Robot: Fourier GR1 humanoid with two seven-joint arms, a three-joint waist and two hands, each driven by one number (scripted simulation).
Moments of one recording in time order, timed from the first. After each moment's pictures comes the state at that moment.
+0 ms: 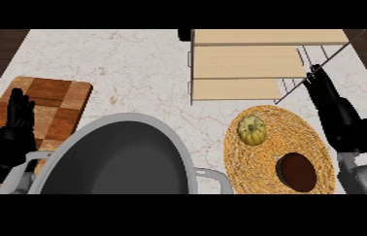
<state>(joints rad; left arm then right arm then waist) 0.02 0.37 0.02 -1.53 0.16 0.45 -0.08 -0.16 -0.56 0.23 -1.51 -0.43 -0.25 -0.05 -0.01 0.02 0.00</state>
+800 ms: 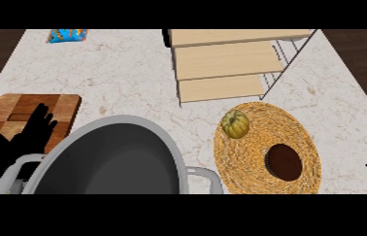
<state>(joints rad) 0.06 0.37 0.06 -1.50 0.31 0.20 0.23 0.36 -0.72 -0.09 -1.51 -0.41 -0.33 -0.22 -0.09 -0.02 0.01</state>
